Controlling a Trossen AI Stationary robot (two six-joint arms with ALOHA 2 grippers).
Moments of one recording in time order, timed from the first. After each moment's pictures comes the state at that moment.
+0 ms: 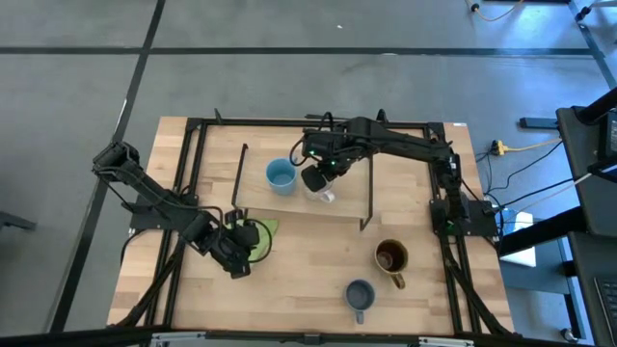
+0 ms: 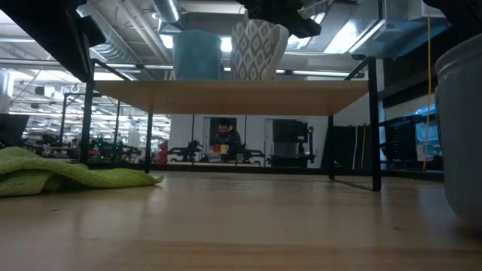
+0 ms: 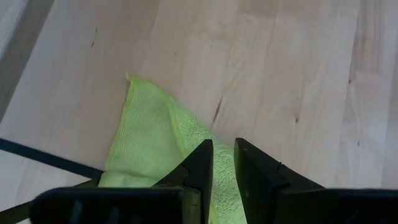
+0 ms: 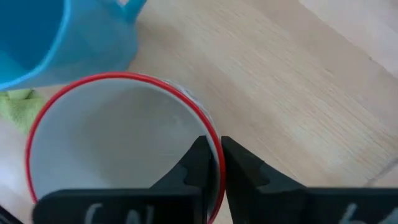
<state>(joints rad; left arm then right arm) -0.60 1.37 0.98 -0.79 -0.38 -0.79 -0.10 2.05 2.27 -1.52 0.08 0.81</state>
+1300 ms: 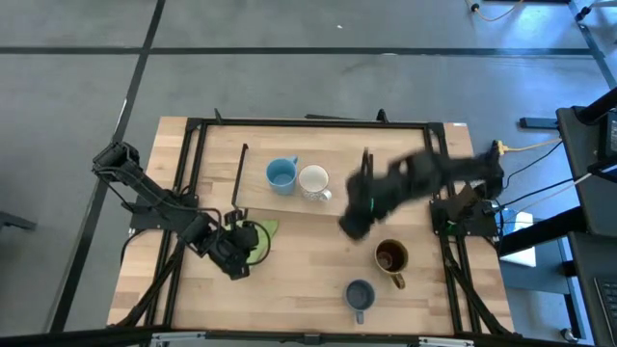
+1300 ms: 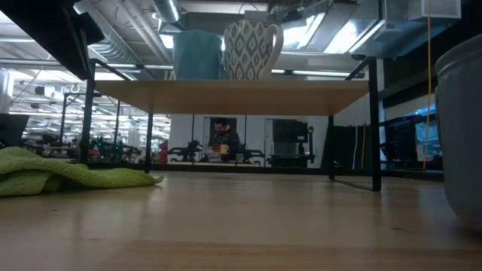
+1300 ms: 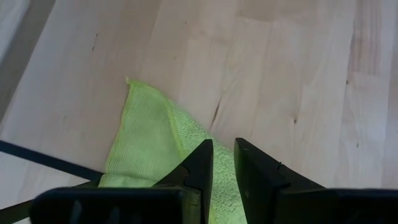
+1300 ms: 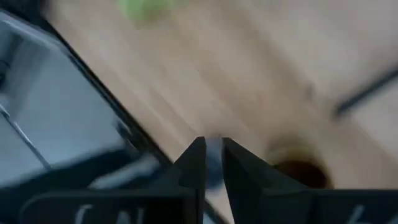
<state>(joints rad) -0.62 1.37 0.98 -0.78 -0.41 -0.79 0.28 1.80 2.22 -1.57 -0.02 1.13</state>
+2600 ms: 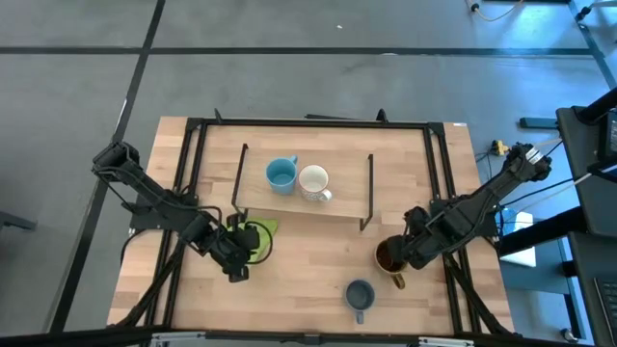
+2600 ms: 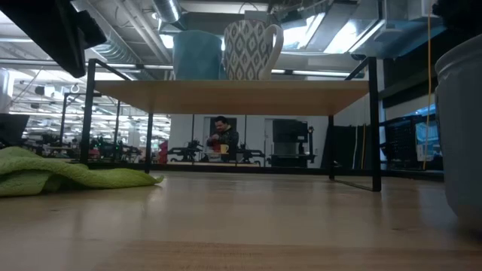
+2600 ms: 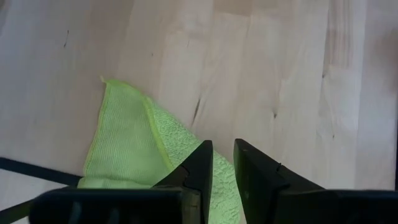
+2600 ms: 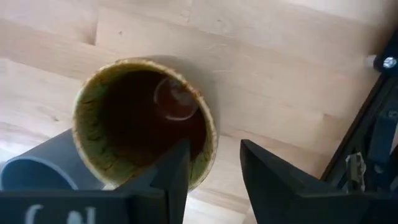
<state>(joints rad) -0.60 1.37 0.98 -0.75 -0.32 -0.76 0.66 1.27 1.04 -1.20 0.06 1.98</state>
